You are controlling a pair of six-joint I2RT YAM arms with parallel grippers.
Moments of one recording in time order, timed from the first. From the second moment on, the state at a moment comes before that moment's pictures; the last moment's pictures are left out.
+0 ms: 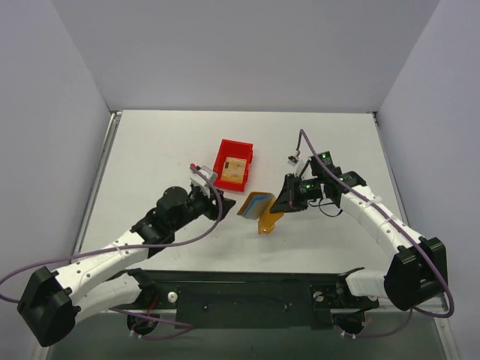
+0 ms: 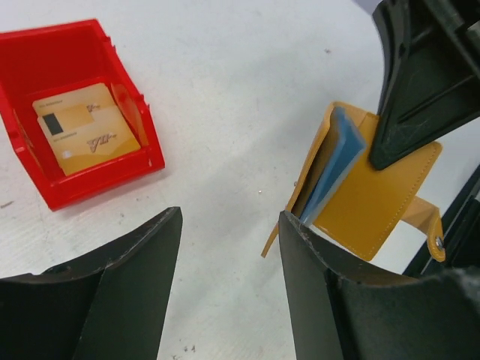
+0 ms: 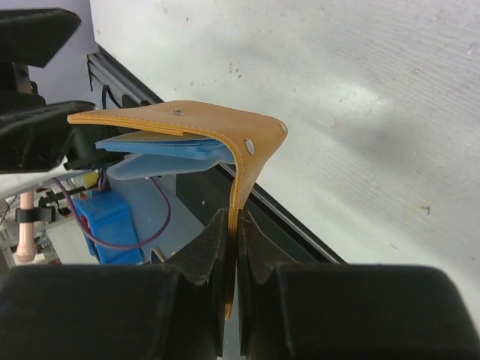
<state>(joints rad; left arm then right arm) -0.79 1.00 0.57 0.19 0.01 -0.25 0.36 1.29 0.93 -0.61 -0.69 0.49</state>
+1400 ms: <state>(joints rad) -0.72 1.15 0.60 0.31 0.44 -0.23 0.43 1.29 0.95 -0.65 -0.72 0.44</state>
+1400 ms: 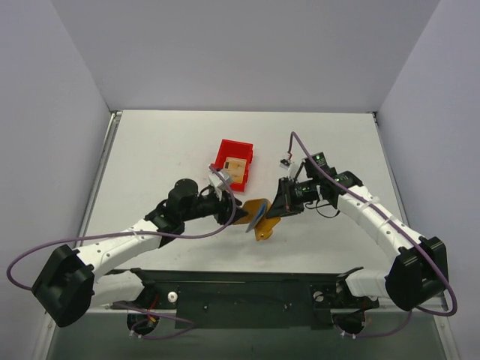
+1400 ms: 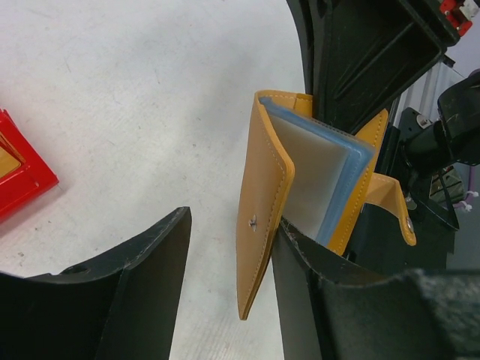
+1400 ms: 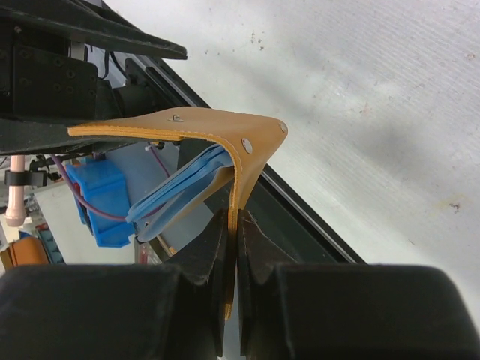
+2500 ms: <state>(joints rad) -0.85 1.23 0.63 -0.04 0.06 -0.62 0.45 1.27 0.95 -0.69 -0.39 0.44</state>
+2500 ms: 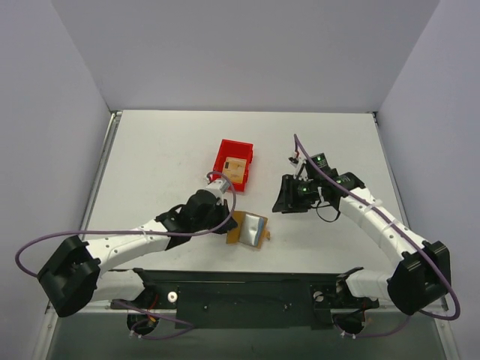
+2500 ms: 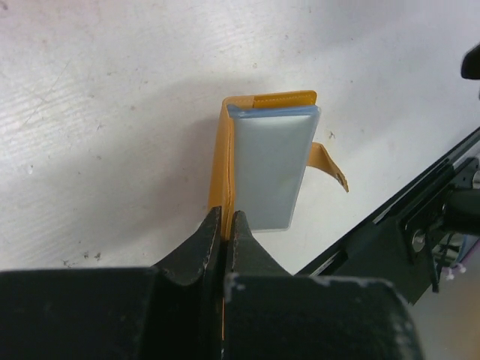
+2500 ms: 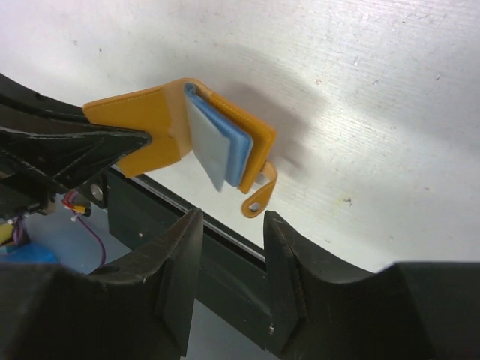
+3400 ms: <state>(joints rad) -0.88 1.22 0.39 0.22 -0.07 -1.11 0.58 1.38 0.80 -0.36 -0.37 0.67</state>
